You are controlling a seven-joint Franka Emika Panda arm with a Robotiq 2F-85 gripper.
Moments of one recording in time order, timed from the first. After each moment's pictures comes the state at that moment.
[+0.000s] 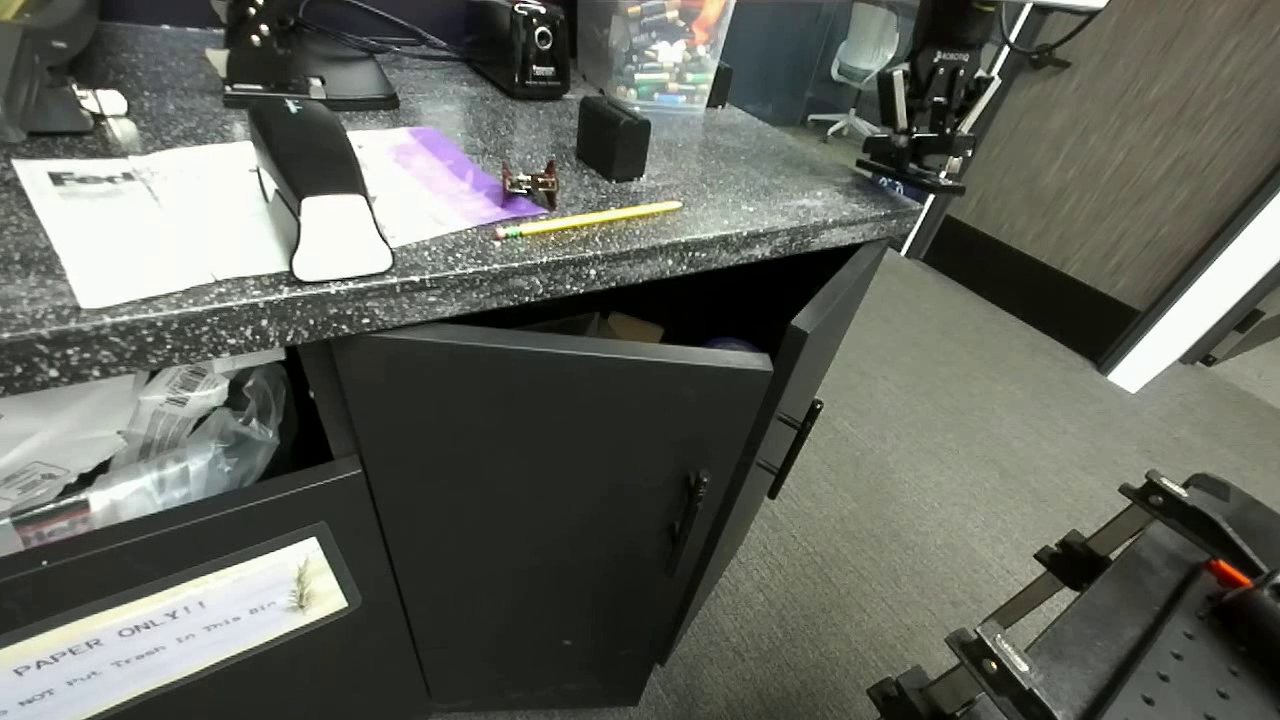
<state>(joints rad) -0.20 1.14 -0.07 -0.65 -0.03 1.64 0.07</state>
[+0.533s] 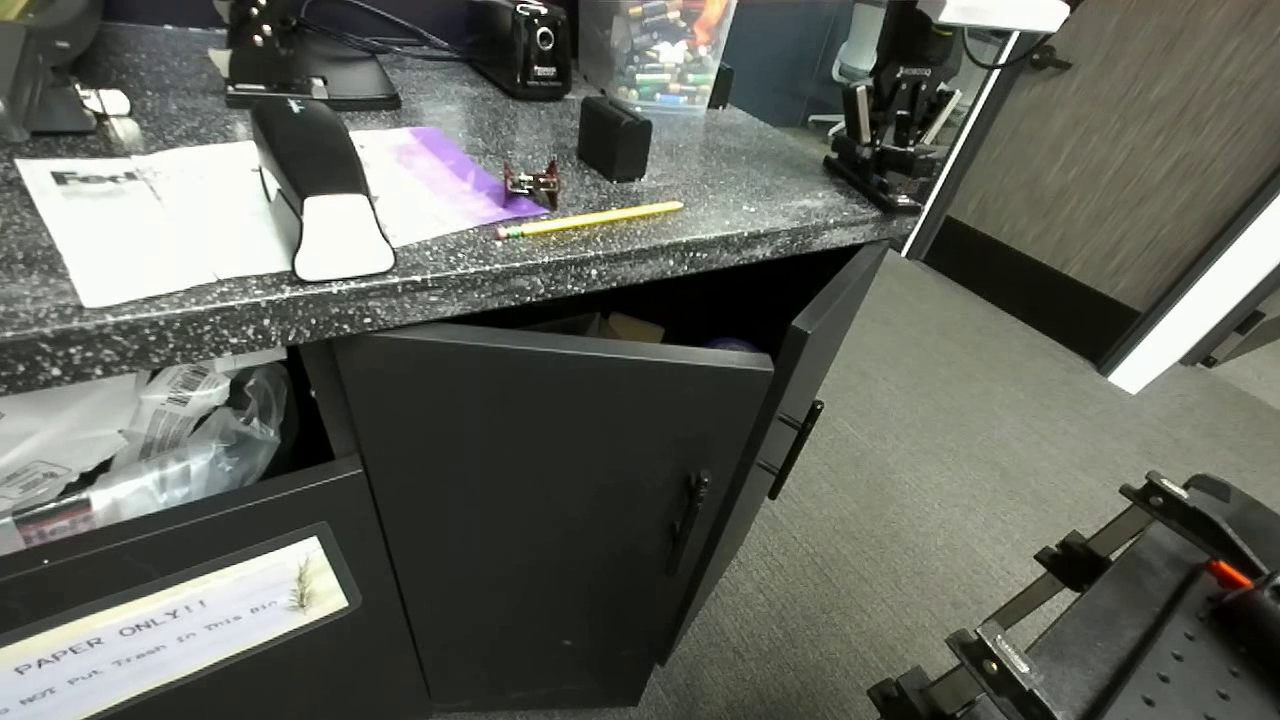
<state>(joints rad) -0.17 1.24 -0.07 -0.52 -0.03 1.66 0.07</state>
